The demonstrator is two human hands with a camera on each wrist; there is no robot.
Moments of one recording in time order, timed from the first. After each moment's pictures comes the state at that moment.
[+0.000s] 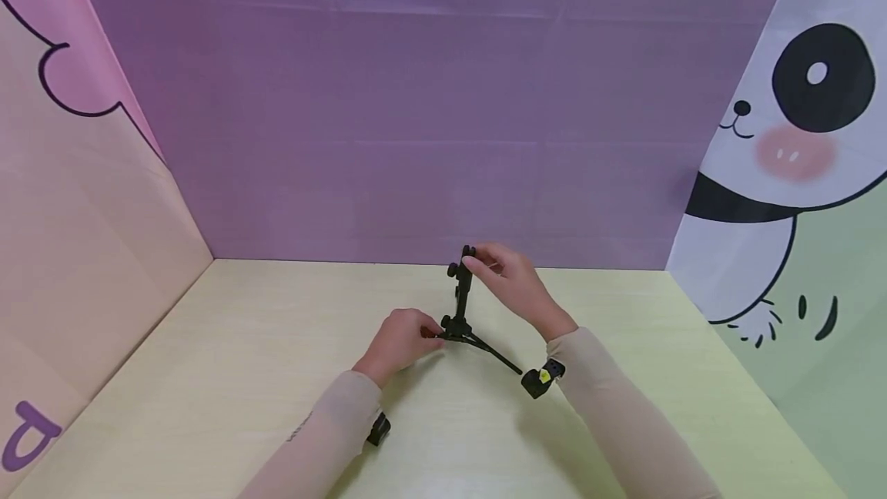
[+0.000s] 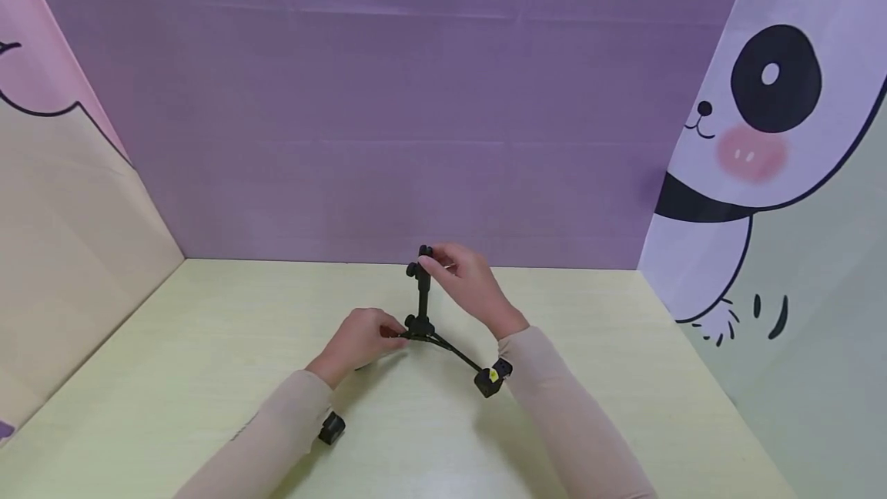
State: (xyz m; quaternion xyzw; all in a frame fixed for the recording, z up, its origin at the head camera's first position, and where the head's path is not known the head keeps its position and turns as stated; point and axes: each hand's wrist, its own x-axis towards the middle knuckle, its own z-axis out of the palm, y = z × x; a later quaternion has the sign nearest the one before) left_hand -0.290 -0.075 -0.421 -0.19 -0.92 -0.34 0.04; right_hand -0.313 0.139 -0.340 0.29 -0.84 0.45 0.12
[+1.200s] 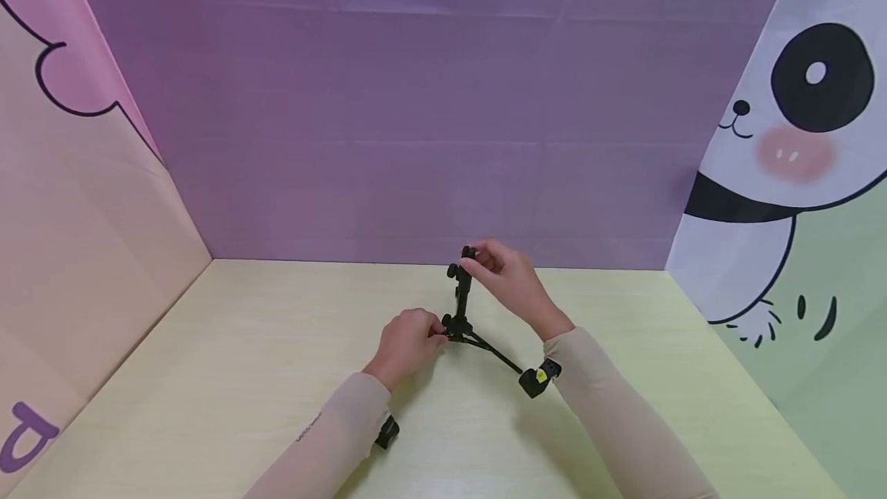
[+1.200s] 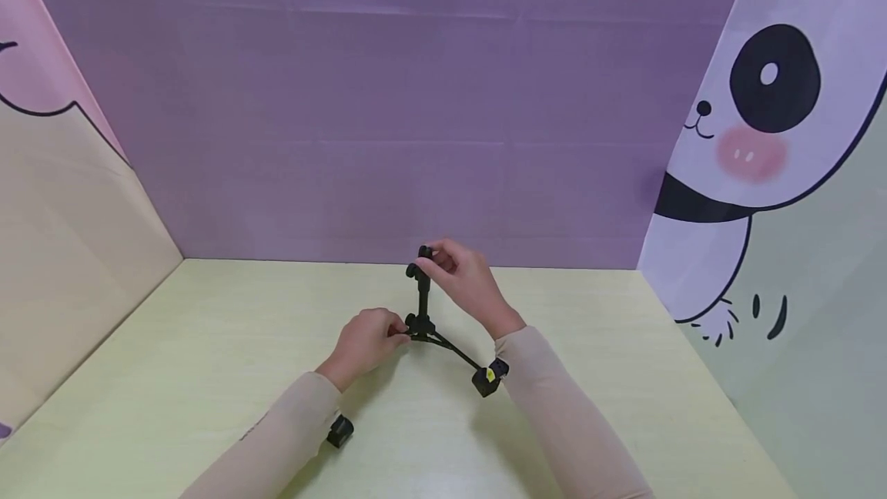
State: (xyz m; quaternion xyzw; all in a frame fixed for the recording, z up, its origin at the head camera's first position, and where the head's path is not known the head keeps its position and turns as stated) left_hand -0.283 -0.060 -0.415 -0.16 -0.94 -0.28 0.07; right_hand -0.314 0.137 -0.339 0.27 -0.84 0.45 0.13
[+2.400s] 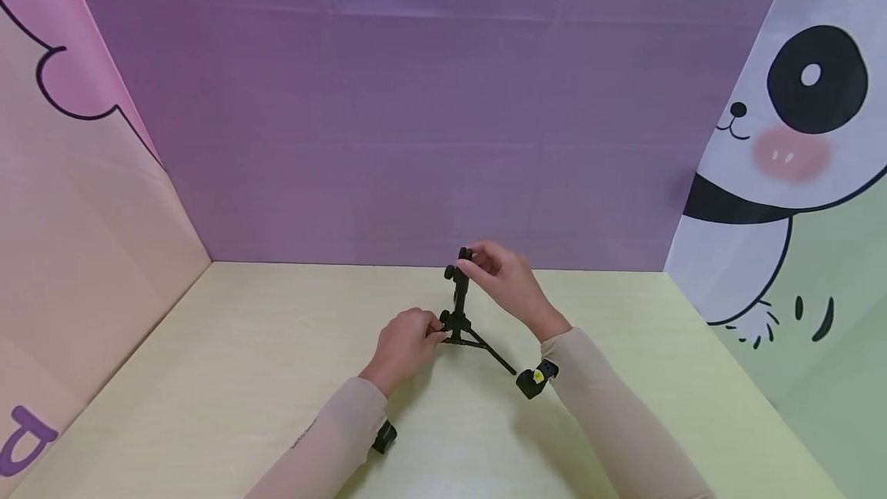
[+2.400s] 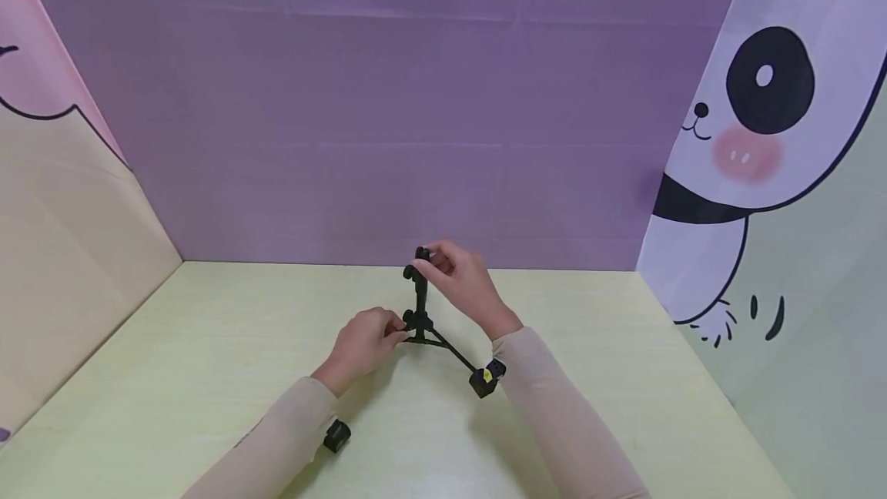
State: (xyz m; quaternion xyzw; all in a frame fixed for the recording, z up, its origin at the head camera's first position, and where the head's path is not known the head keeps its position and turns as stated) left_hand -0.280 -0.058 -0.416 -0.15 -0.94 -0.29 0.09; right_hand -0.315 0.136 -0.339 0.28 -0.84 0.44 0.15
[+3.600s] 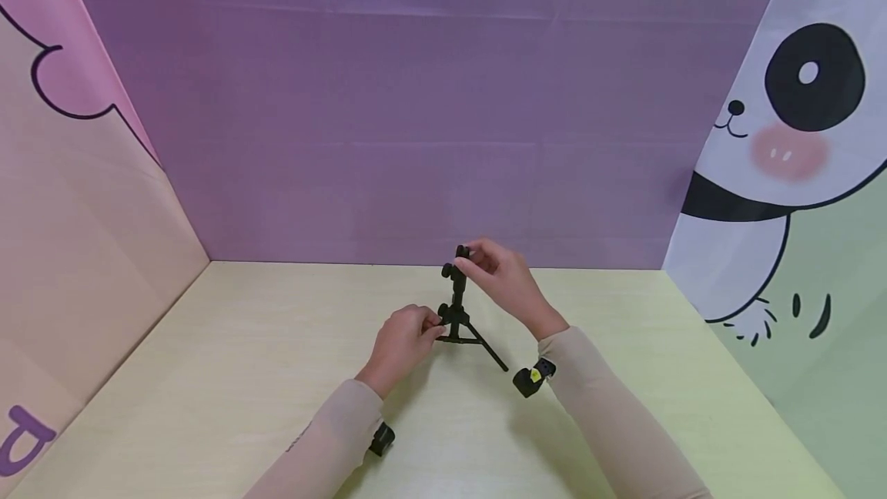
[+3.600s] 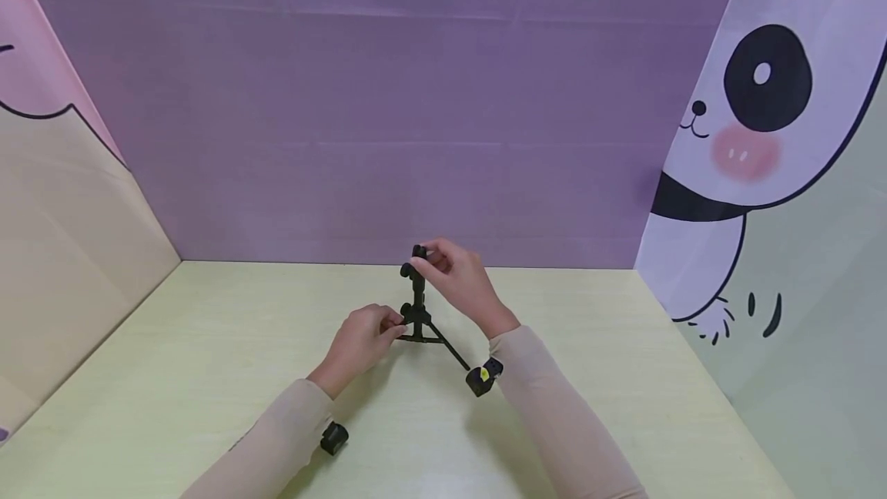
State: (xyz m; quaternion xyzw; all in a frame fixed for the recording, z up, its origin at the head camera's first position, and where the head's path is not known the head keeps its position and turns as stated) left_hand -0.279 -0.060 -0.414 -0.15 -0.92 -0.34 0.12; right_hand -0.313 0.132 -0.338 0.27 -0.85 0.44 0.15
